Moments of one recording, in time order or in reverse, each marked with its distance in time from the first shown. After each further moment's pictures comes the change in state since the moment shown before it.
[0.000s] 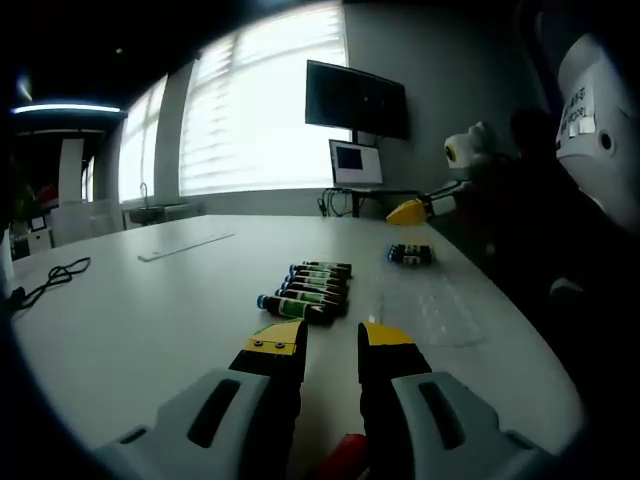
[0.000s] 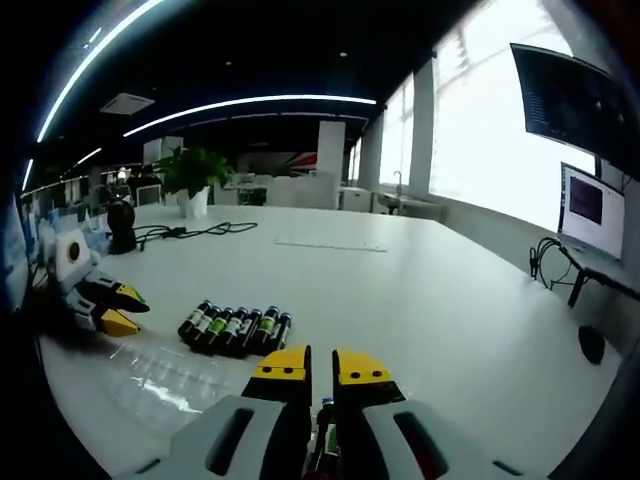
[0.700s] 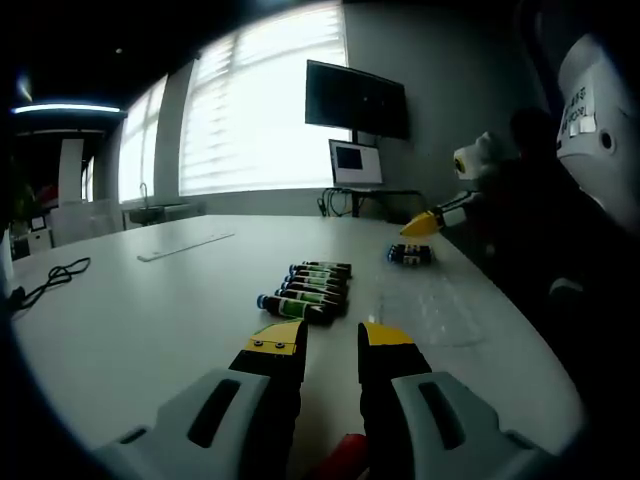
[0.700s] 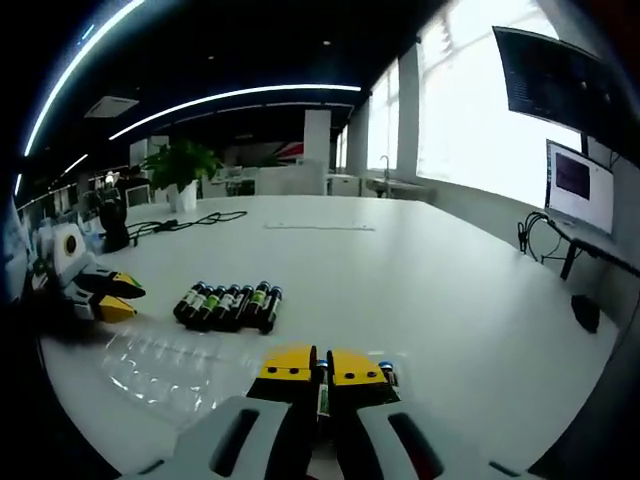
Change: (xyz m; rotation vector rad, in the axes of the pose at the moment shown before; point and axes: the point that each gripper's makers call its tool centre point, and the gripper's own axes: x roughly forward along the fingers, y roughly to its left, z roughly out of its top) left arm 0.000 0.000 0.000 0.000 0.000 0.000; right arm -0.018 -0.008 -0.029 0.065 0.047 -0.039
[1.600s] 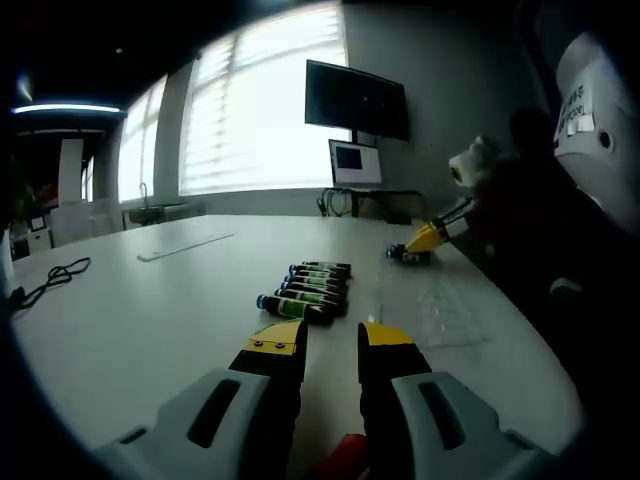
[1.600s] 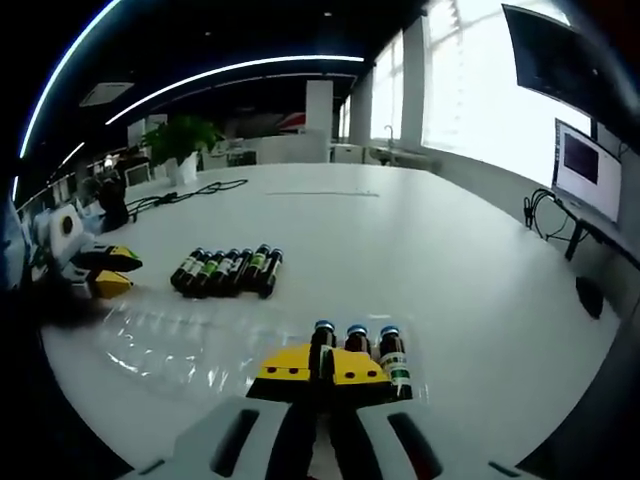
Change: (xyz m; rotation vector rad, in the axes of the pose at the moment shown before) left arm 0.000 0.000 0.000 0.001 0.000 -0.002; right arm 0.002 0.004 -0.031 -0.013 0.151 0.020
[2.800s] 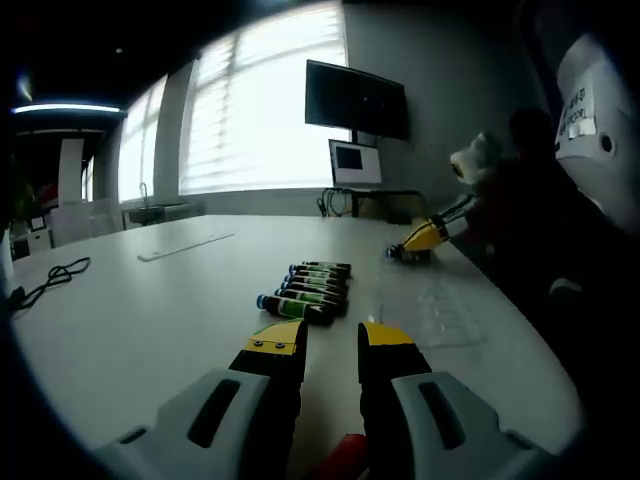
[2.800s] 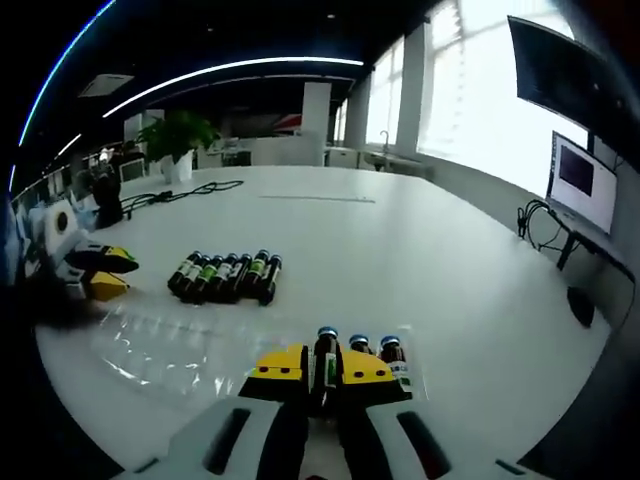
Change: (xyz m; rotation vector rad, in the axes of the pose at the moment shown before) left arm 0.000 0.000 0.001 -0.001 0.000 -0.001; right arm -0.007 -0.003 0.011 -0.016 -0.021 -0.054
